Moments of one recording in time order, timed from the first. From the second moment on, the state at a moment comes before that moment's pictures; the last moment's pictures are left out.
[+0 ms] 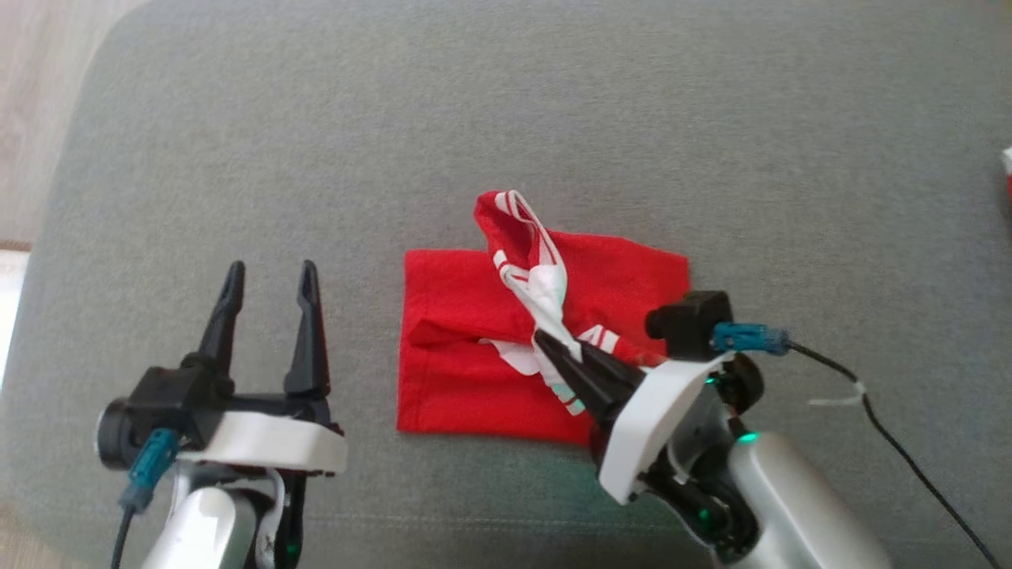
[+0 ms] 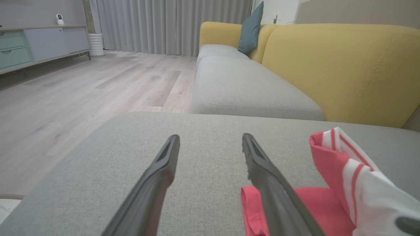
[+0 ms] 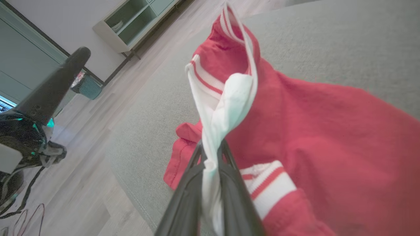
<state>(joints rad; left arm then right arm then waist) -0.07 0.24 -0.34 -0.07 -0.33 0.25 -0.23 -0.21 -0.07 0.50 0.06 0.51 0.13 0.41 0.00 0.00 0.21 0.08</state>
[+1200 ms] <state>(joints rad) -0.10 0.24 -0.34 -0.03 -0.33 0.26 -0.23 -0.26 -0.15 0.22 0.13 0.44 0.13 -0.11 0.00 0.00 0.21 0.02</state>
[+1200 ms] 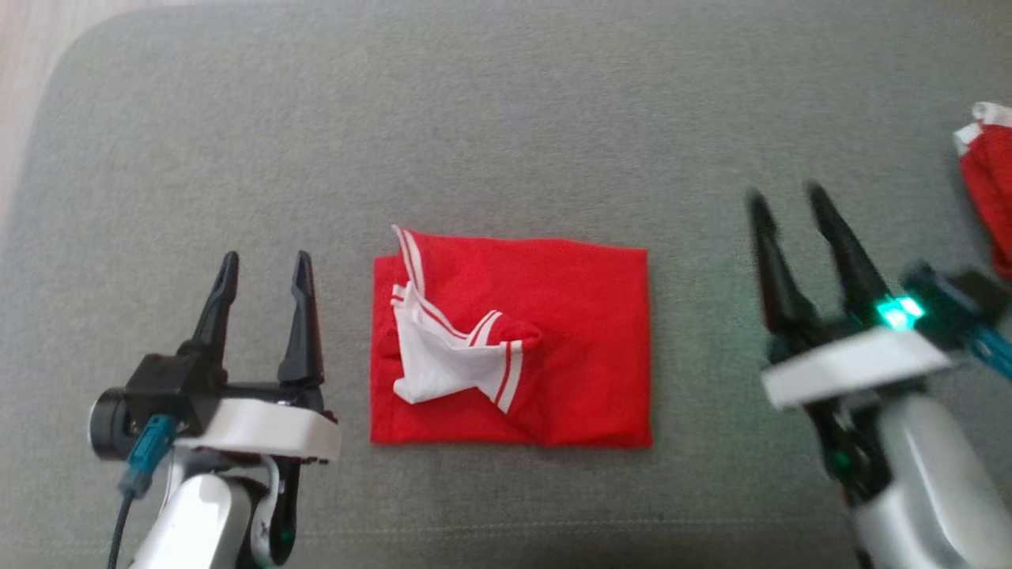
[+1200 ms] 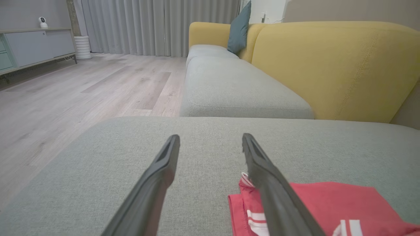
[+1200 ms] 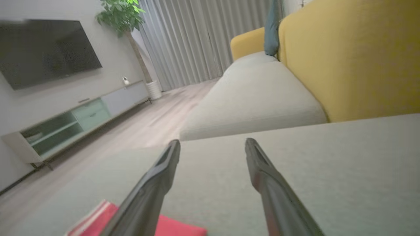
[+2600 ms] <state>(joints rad) -0.11 0.26 -0.35 -0.04 -0.33 0.28 -0.22 -0.24 -0.07 0.62 0.34 0.48 0.13 0.02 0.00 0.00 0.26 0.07</state>
